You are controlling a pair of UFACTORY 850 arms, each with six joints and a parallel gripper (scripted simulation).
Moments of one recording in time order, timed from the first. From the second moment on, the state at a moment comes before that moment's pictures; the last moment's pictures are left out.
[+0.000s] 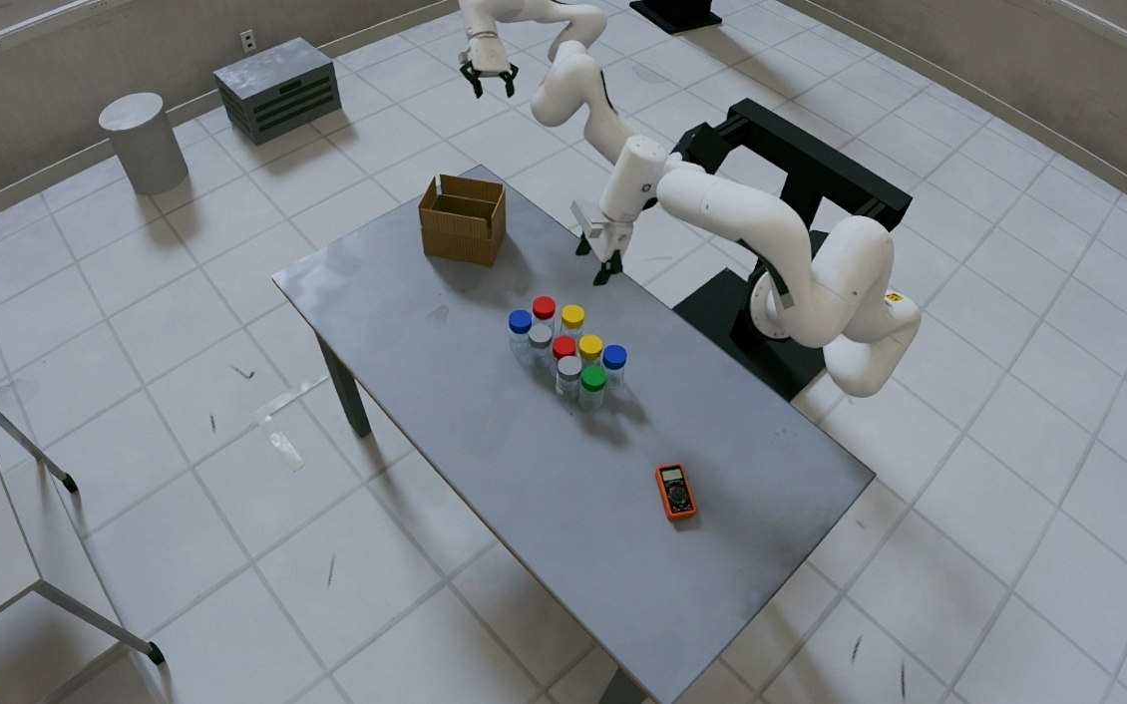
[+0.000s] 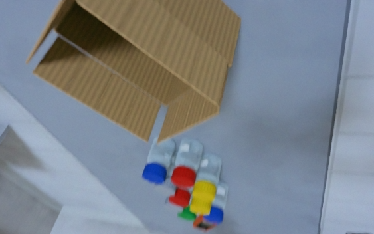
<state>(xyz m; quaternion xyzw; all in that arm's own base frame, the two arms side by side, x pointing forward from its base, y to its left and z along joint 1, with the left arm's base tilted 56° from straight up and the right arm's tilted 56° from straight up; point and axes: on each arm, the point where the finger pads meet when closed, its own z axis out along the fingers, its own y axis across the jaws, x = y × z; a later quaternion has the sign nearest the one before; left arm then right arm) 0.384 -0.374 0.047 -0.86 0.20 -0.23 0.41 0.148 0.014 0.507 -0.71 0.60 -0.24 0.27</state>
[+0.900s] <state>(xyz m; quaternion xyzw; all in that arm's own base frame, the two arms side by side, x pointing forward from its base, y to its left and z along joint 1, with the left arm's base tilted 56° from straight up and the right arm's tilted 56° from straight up) 0.362 -0.375 0.044 -0.87 0.15 -0.11 0.45 0.096 0.055 0.484 -0.71 0.53 -0.17 0.43</state>
